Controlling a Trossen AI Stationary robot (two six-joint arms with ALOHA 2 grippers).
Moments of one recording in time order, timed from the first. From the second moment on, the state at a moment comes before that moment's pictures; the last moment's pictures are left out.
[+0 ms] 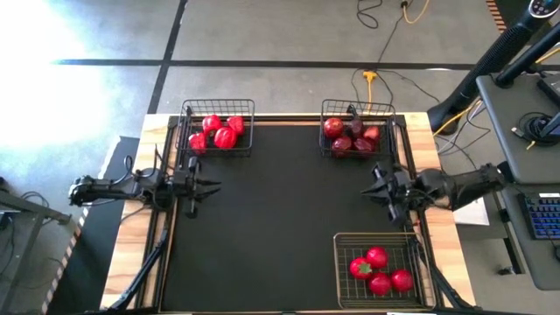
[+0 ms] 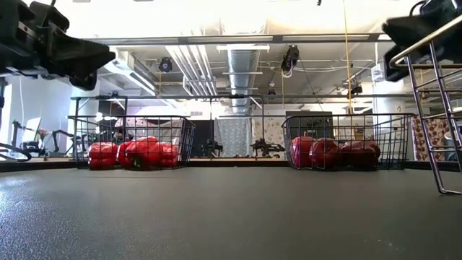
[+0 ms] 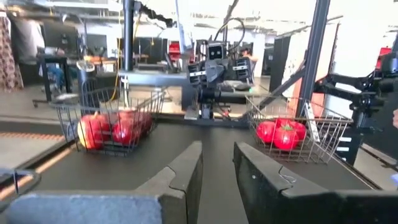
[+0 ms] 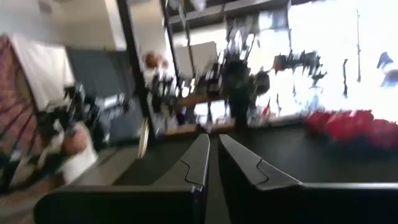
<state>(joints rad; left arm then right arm) -0.06 0.00 0.01 0.07 -0.08 -0.06 0.20 0.03 0.01 0.20 0.05 0.17</state>
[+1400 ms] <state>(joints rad) -0.06 0.07 0.01 0.05 -0.19 -0.16 0.19 0.29 0.02 0.06 0.40 -0.69</state>
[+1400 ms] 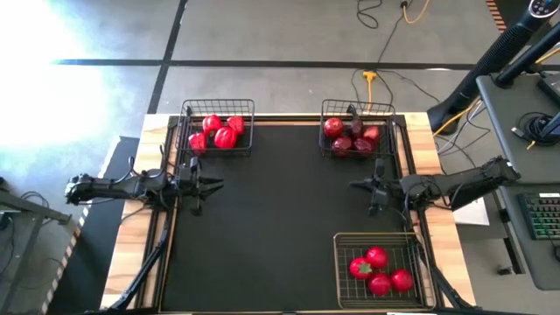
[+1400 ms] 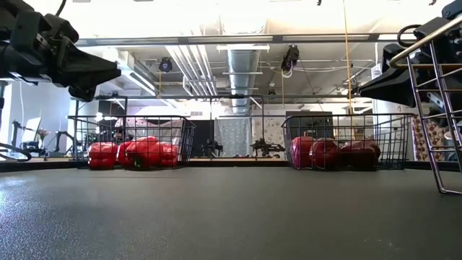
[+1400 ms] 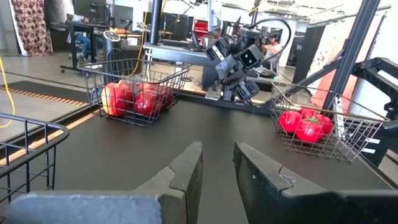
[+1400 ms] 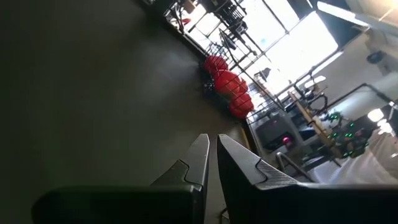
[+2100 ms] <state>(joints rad) -0.06 0.07 0.01 0.05 -0.19 -0.16 0.19 0.29 0.02 0.06 0.40 -0.62</state>
